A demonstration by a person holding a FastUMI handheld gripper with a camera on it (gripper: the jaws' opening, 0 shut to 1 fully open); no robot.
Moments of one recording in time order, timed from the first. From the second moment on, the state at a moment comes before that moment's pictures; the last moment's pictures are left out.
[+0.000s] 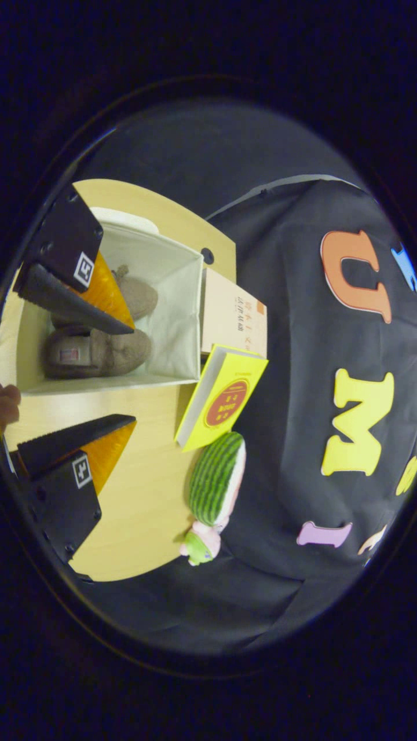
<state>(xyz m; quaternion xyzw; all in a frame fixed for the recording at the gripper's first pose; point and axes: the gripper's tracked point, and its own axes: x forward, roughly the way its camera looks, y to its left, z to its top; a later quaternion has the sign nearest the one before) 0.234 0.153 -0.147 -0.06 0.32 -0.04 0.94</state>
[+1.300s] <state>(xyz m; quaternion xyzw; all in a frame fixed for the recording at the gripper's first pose) 0.051 0.061 0.024 -0.04 0.00 -0.03 1.00</state>
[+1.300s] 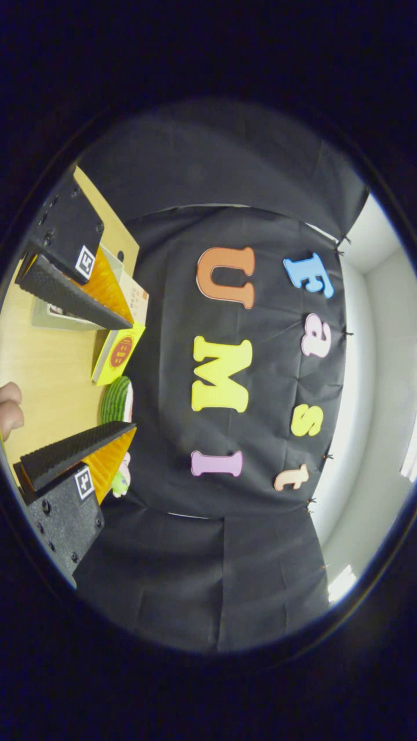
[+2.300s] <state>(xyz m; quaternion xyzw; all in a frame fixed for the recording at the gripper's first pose) -0.019 -0.003 0.007 -0.01 -0.06 -0.05 1.00</state>
